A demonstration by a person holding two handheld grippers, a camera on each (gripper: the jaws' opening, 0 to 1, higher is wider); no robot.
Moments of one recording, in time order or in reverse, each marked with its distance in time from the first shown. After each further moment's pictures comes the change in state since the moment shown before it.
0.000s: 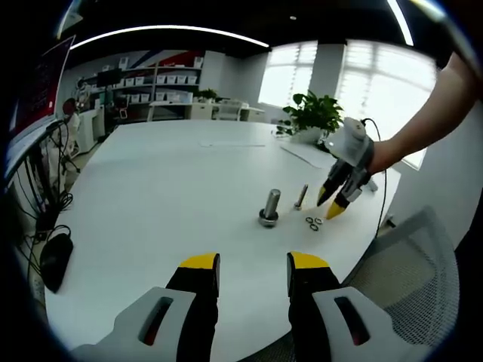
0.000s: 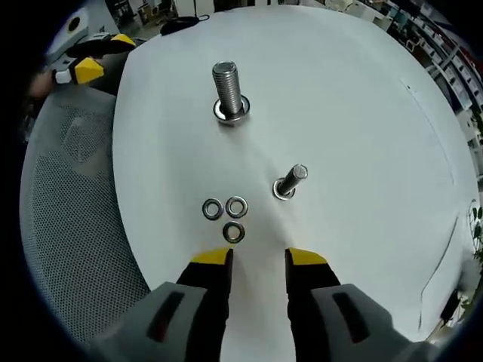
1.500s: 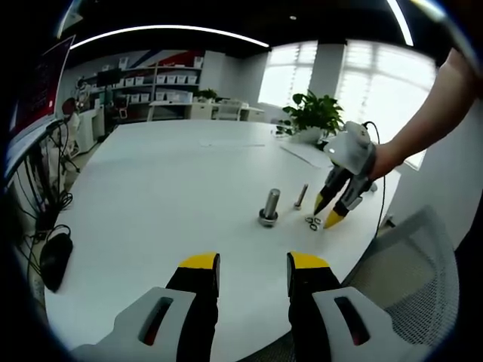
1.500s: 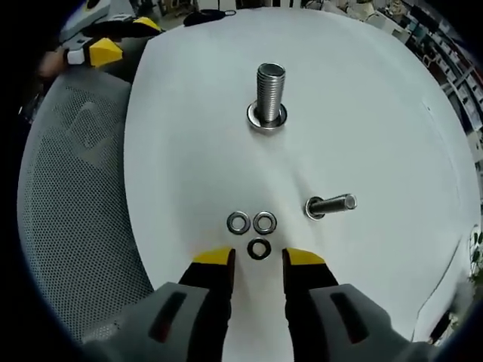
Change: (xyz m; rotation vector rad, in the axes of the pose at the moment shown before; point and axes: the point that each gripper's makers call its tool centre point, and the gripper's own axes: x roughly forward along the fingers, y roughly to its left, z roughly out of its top) left arm 0.000 0.000 -0.001 -0.001 0.001 -0.001; right arm 0.011 0.019 0.012 -0.095 0.004 0.025
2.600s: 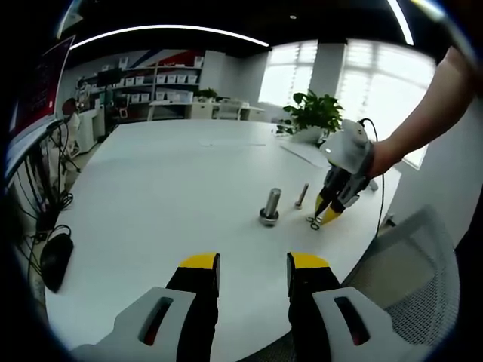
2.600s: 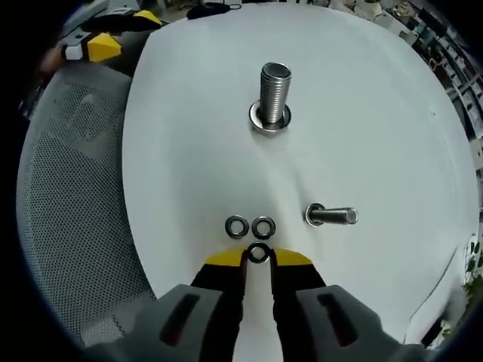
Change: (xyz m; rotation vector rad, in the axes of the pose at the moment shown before) left arm 0.000 0.000 -0.001 0.002 0.005 0.003; right arm 0.001 -0.001 0.004 -0.044 0.045 -0.001
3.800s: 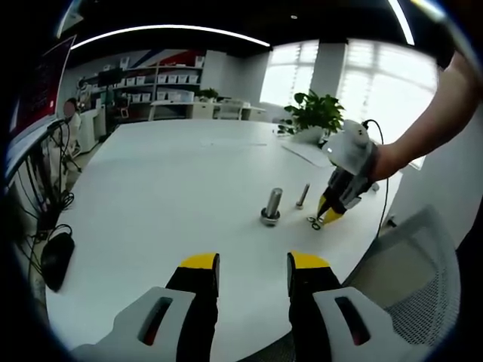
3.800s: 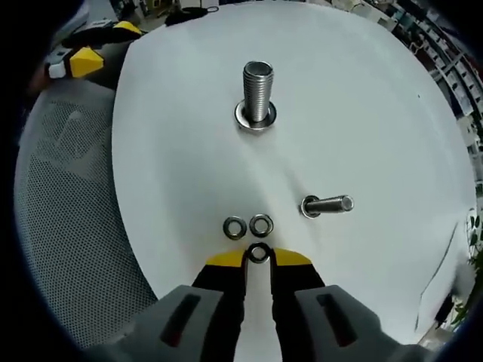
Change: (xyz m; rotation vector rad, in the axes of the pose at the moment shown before) left arm -0.001 0.002 0.000 -0.003 -0.002 0.010; right arm -0.001 -0.001 -0.004 0.128 -0.003 -0.046
